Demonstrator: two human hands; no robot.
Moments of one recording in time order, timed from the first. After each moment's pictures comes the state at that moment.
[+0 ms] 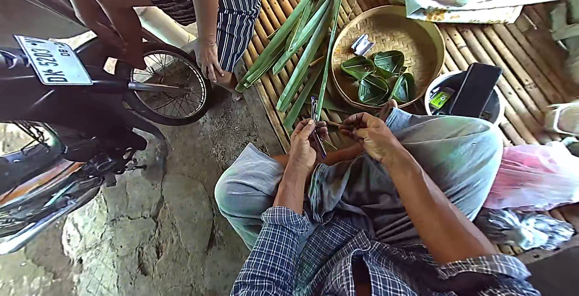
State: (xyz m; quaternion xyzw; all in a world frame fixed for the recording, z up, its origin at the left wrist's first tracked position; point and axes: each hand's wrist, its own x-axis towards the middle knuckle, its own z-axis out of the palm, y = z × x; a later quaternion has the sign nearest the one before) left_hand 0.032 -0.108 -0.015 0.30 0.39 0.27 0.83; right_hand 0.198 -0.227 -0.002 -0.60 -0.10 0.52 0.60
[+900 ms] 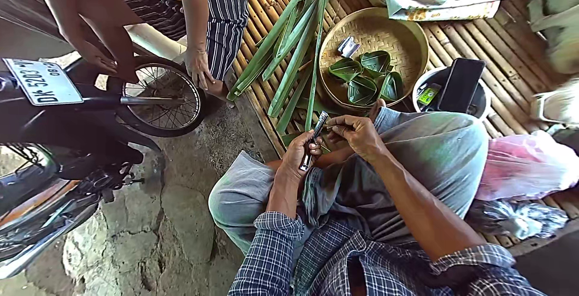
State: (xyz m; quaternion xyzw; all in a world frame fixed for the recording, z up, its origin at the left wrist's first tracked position) left_hand 0.029 -0.104 -0.012 0.17 0.32 0.10 0.92; right_hand 0.189 -0.226 0.011 -0.62 -0.28 0.43 0.59
